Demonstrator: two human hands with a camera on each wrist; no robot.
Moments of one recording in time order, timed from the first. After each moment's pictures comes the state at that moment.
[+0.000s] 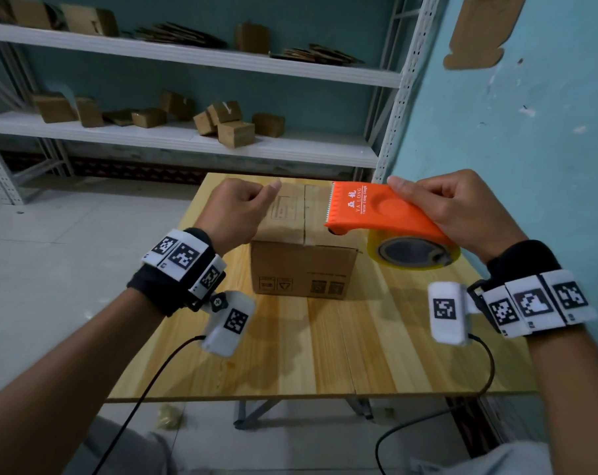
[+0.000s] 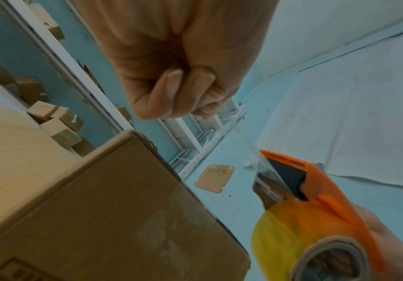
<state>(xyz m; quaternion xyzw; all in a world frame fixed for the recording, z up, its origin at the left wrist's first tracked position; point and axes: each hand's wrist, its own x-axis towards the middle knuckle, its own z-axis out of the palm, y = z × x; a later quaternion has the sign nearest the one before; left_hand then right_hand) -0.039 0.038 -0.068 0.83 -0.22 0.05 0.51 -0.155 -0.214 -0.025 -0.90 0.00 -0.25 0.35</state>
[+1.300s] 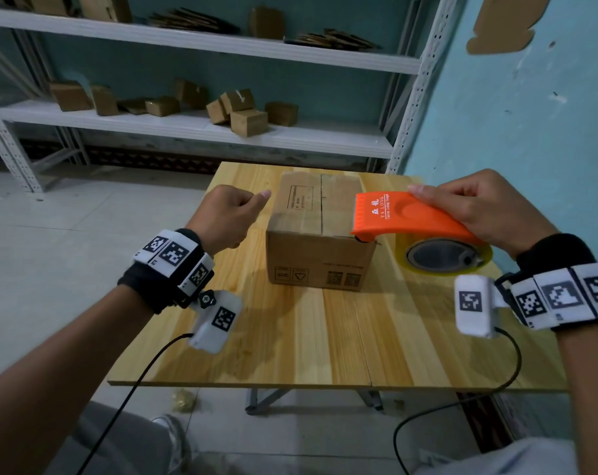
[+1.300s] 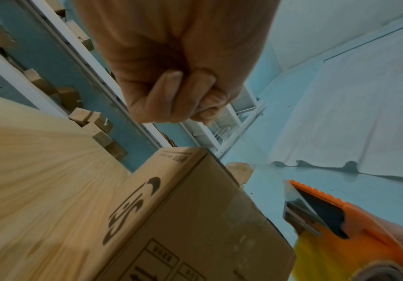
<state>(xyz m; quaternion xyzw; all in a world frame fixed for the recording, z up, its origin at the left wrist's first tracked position) -0.036 0.070 -0.084 0.85 -0.16 -0.02 0.50 -0.156 -0.216 -0.028 -0.92 0.05 -0.17 0.34</state>
